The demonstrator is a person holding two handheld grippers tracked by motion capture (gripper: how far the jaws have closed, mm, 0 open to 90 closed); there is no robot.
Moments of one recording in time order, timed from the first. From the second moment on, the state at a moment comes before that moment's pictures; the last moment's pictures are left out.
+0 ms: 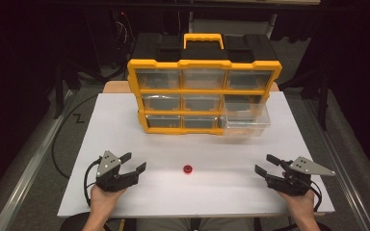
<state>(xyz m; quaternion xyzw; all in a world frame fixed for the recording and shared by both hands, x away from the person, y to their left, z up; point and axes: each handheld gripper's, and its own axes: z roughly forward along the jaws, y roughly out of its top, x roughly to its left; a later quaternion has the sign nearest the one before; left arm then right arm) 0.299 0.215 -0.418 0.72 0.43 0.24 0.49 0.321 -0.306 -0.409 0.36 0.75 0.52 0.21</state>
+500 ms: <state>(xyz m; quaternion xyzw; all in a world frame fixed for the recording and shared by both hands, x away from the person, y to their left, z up) 0.299 0.215 -0.418 0.72 0.43 0.24 0.49 0.319 -0.307 -0.409 0.36 0.74 0.52 0.21</state>
